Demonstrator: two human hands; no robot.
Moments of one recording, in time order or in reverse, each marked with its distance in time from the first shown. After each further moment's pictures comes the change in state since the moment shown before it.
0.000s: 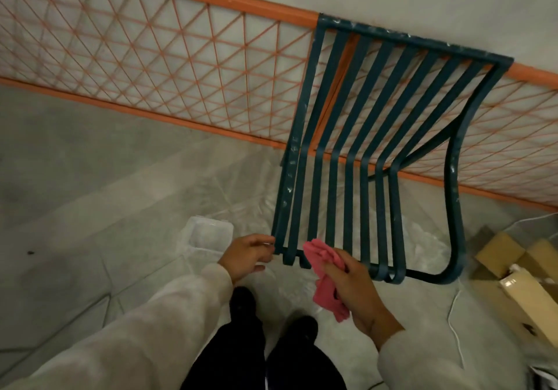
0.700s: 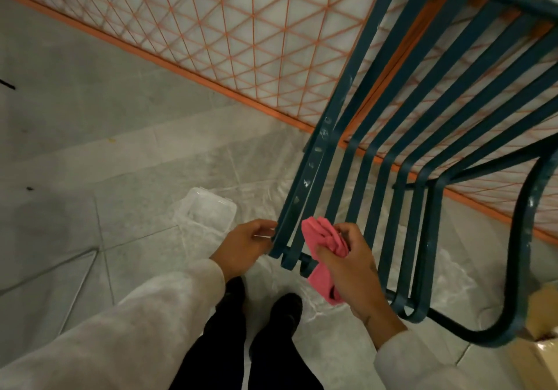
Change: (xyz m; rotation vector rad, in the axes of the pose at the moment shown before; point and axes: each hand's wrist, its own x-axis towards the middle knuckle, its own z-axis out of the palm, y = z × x) left_hand 0.097 -0.041 0.005 0.141 0.122 0.164; right_hand 0.118 0.010 0.000 -0.288 -0.032 -0.196
